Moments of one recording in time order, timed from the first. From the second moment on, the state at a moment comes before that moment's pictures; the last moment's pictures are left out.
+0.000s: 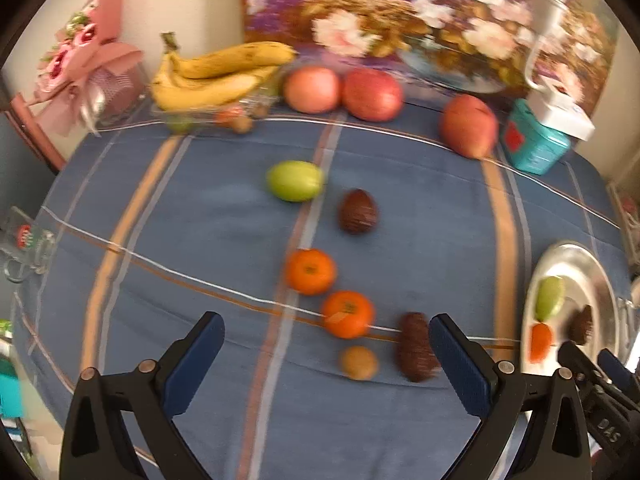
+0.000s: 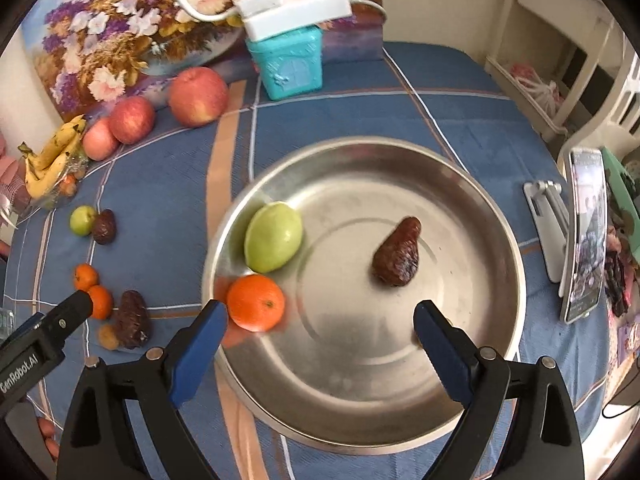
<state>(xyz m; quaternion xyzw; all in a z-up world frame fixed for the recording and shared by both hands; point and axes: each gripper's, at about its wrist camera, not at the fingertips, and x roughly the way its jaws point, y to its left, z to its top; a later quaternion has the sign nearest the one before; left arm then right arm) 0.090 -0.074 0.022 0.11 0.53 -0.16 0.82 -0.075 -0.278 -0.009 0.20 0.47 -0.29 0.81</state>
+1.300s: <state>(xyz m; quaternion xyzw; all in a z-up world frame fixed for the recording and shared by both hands) 0.154 -0.040 -0.012 -0.02 0.55 -0.20 0.81 0.025 -0.179 -0.052 0.17 0.51 -0.11 0.83</state>
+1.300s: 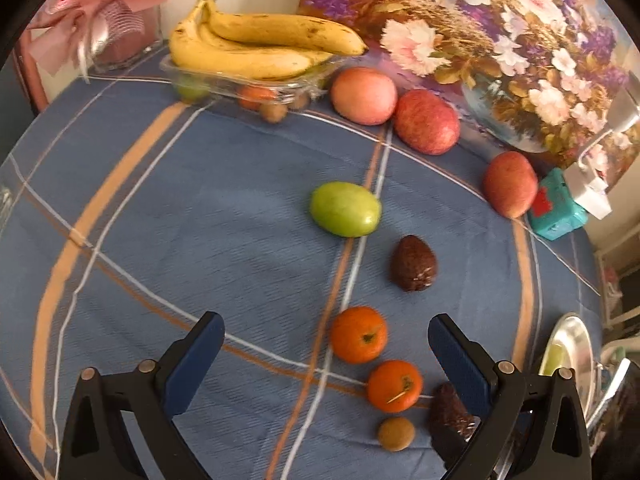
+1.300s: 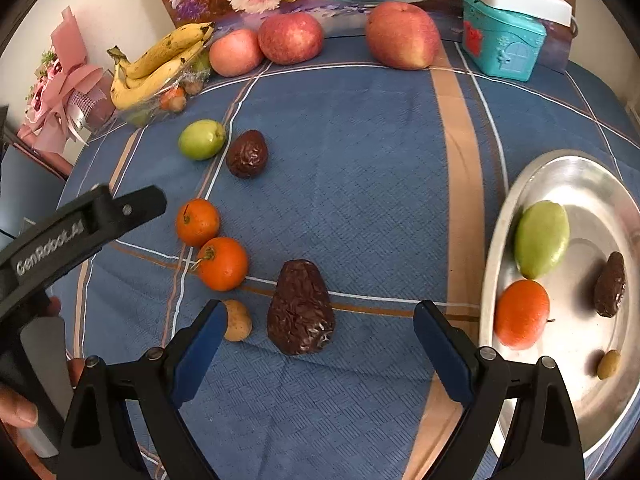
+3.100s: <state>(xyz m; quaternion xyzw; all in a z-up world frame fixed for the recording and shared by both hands) 0.107 -0.047 0.026 -0.06 0.55 -0.26 0.80 -0.019 -0.194 -0.009 0.21 0.47 -0.14 0.85</state>
